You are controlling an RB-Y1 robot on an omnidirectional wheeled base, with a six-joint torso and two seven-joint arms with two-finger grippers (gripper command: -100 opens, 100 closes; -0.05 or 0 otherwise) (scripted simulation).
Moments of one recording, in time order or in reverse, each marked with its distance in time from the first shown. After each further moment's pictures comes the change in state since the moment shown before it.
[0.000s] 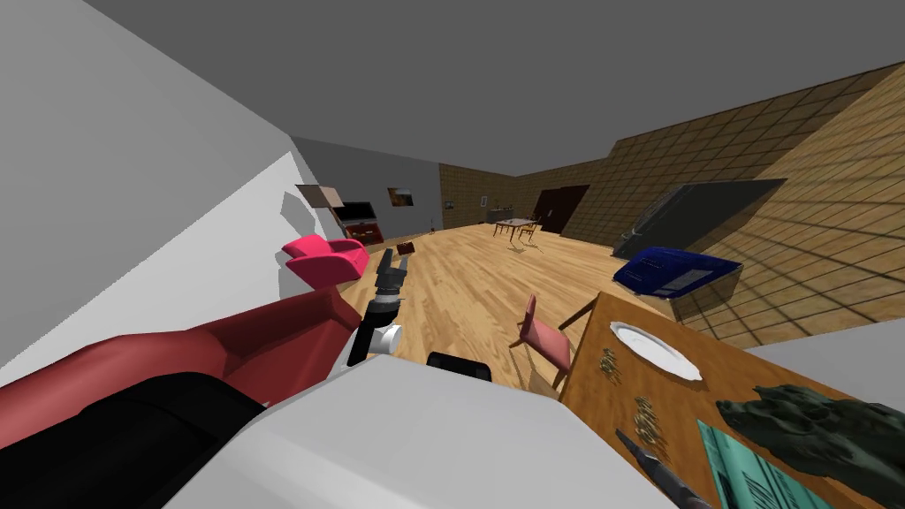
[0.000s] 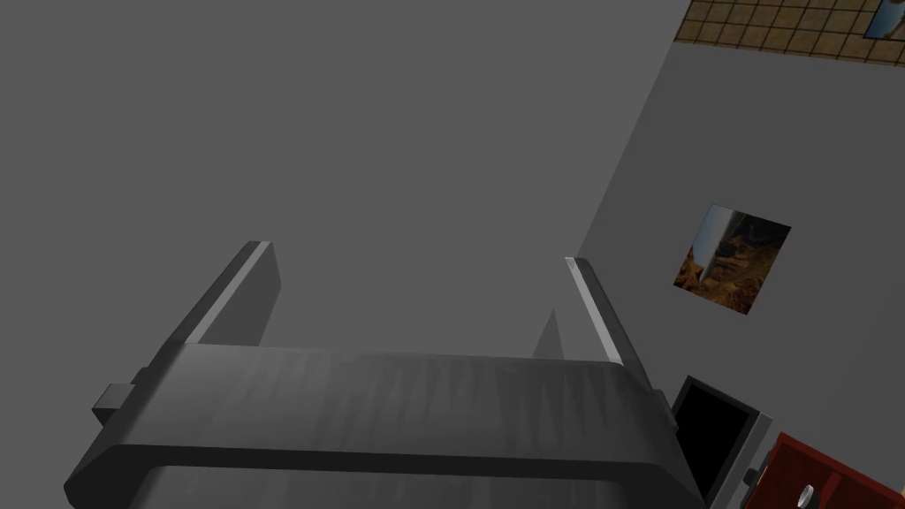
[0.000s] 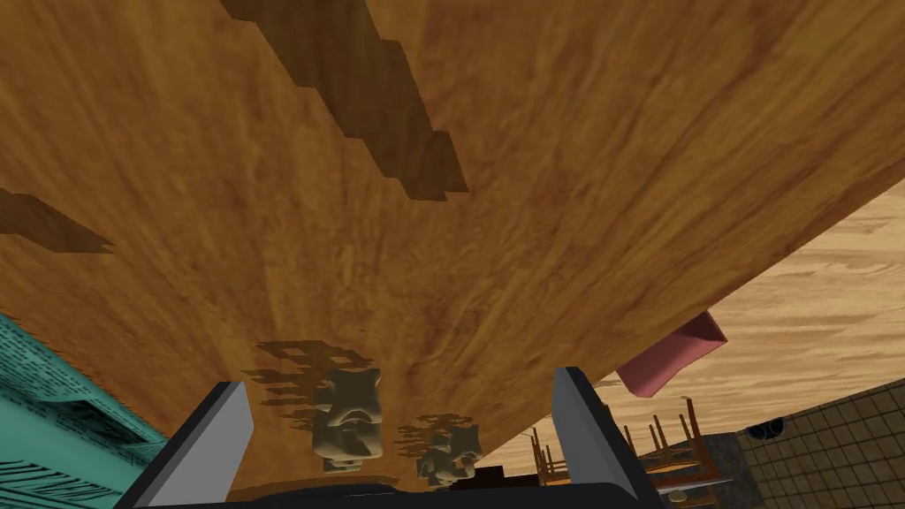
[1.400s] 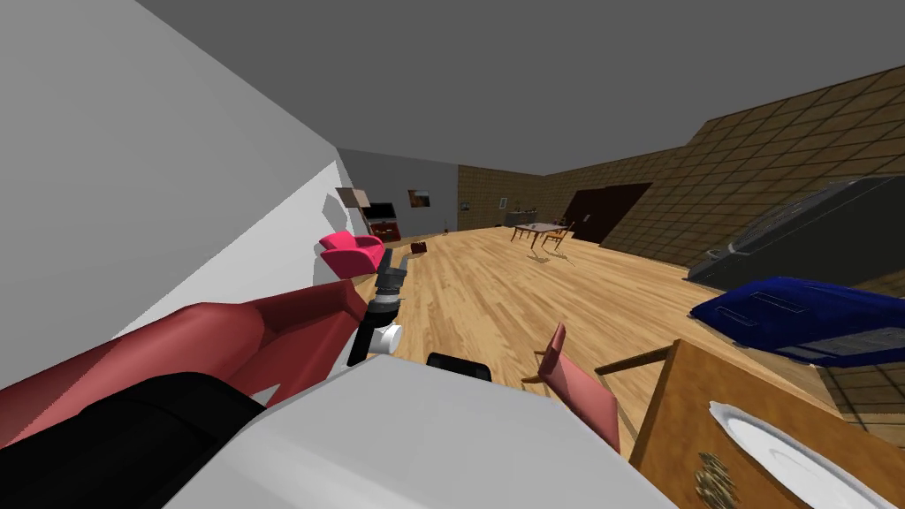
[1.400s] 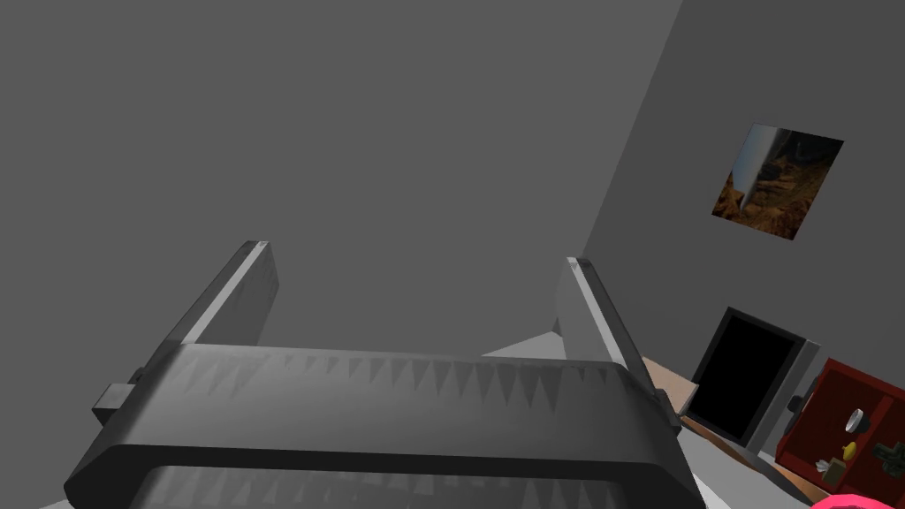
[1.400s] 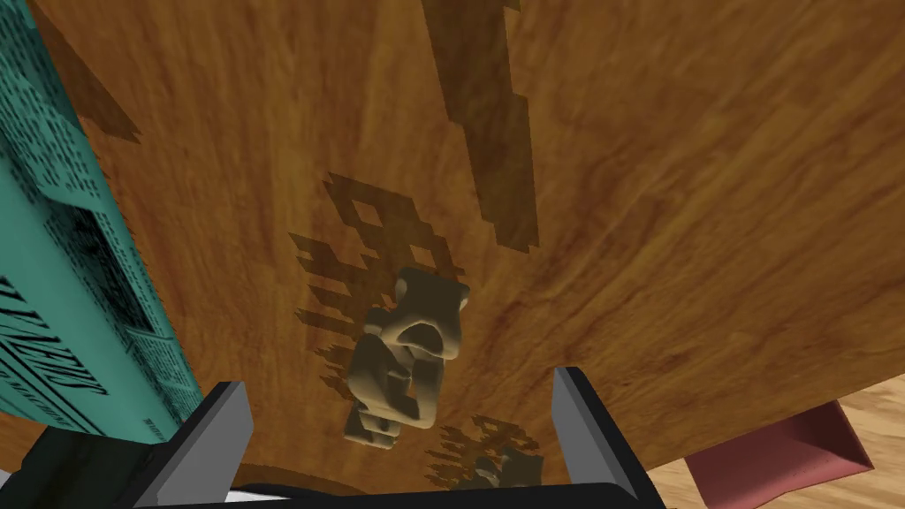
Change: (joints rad) left arm 0.000 0.000 0.000 0.000 0.000 0.000 0.000; right arm 0.034 0.030 0.010 0.353 0.049 -0.038 0.045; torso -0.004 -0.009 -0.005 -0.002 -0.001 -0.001
